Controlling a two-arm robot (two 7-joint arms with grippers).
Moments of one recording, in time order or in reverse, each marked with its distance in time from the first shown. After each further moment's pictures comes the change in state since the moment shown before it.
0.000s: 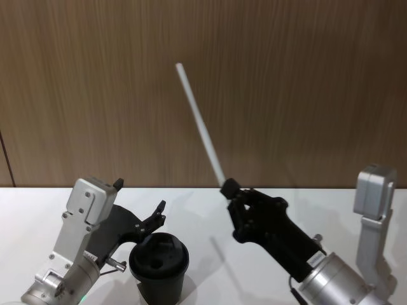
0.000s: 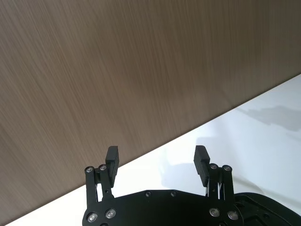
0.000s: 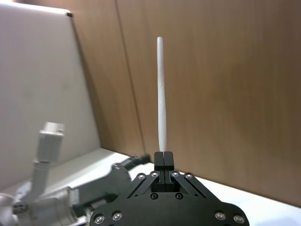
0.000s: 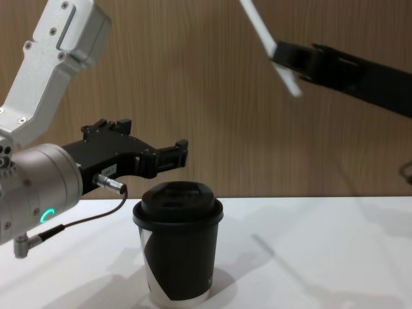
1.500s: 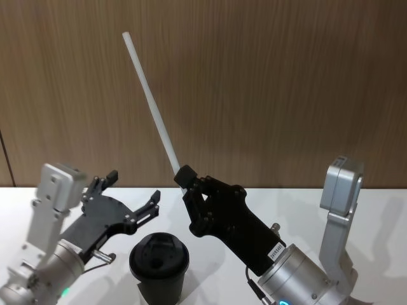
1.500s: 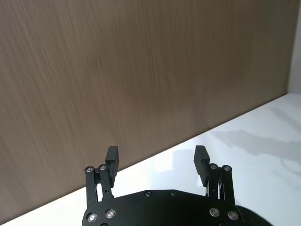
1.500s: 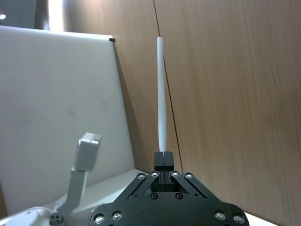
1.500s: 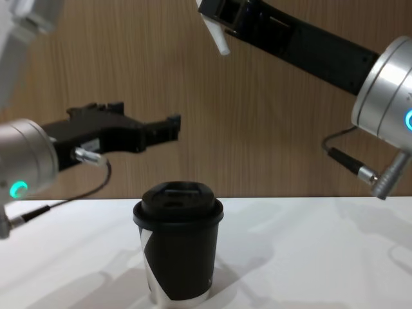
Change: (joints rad) left arm 0.032 0.024 -0.074 -0.064 -0.135 0.002 -0.101; right arm 0.063 -0.051 -0.110 0.049 0.043 -0.085 0.049
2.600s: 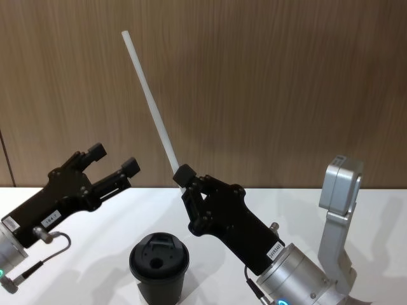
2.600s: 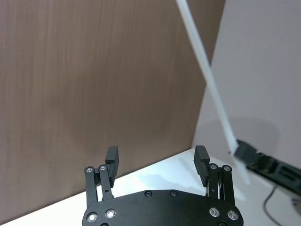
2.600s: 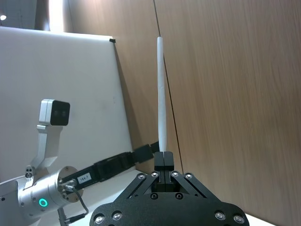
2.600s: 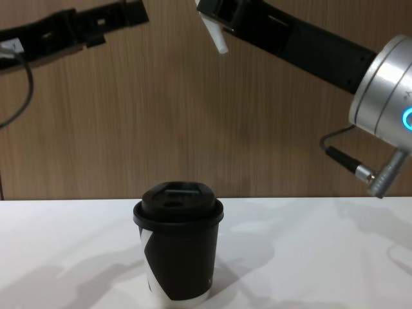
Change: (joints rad) left arm 0.056 0.090 -0.203 -0.112 -0.504 0.082 -0.375; right arm 0.003 -0.002 -0.003 0.002 0.001 -0.003 -0.002
